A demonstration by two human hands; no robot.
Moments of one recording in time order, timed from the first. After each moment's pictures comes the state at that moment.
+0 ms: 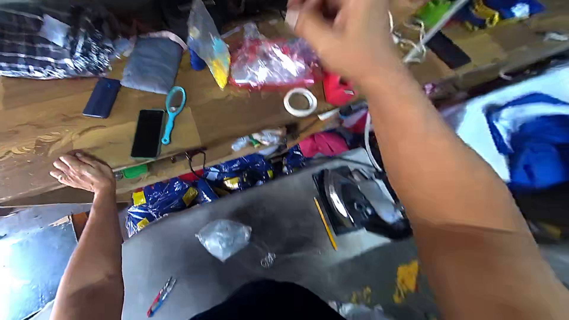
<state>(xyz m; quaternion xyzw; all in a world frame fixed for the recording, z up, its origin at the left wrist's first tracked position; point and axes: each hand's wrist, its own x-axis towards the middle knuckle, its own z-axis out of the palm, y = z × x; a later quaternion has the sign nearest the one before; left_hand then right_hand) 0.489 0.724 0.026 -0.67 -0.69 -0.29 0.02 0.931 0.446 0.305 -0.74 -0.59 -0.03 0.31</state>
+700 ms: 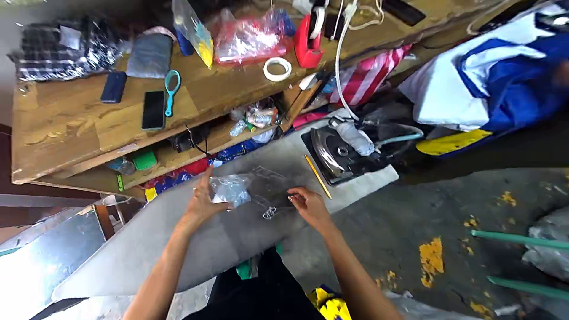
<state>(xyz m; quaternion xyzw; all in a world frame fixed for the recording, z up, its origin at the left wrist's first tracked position) 0.485 0.424 0.063 -0.83 -0.26 -0.03 -0.50 0.693 0.122 0.013 -0.87 -0.31 0.19 0.33</state>
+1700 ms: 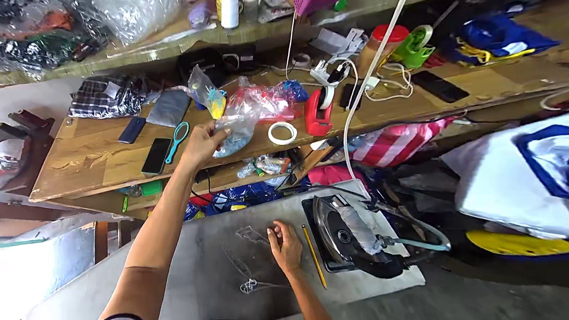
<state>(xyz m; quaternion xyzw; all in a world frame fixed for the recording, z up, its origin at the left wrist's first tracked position) 0.741 0.521 0.219 -0.75 -0.24 -0.24 -0.57 0.769 0.189 -0.070 -0.85 -0.33 -0.01 0.41</state>
